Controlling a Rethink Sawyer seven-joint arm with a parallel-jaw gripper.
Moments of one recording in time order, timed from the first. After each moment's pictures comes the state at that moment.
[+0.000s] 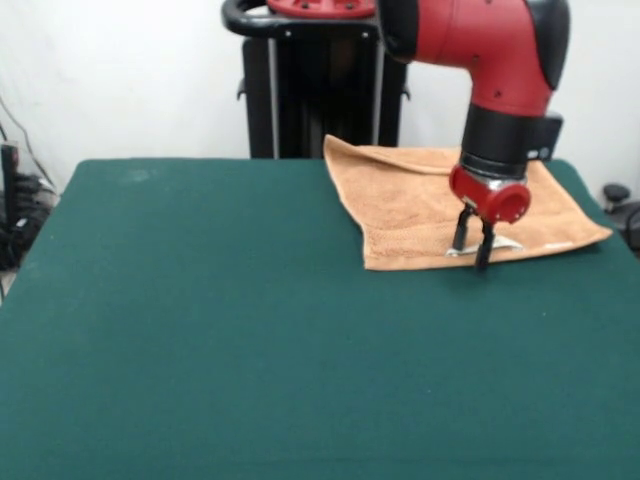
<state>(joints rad) 0.25 -0.41 -0.18 1.84 0.09 -0.02 3.12</state>
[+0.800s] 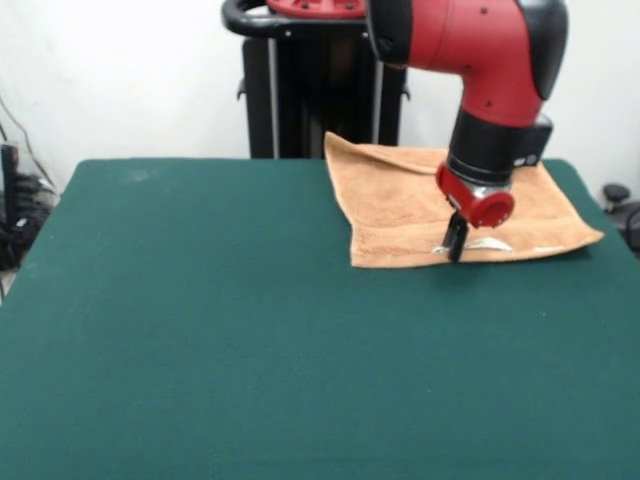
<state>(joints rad) 0.21 -0.40 -0.18 1.77 0.05 0.18 3.12</state>
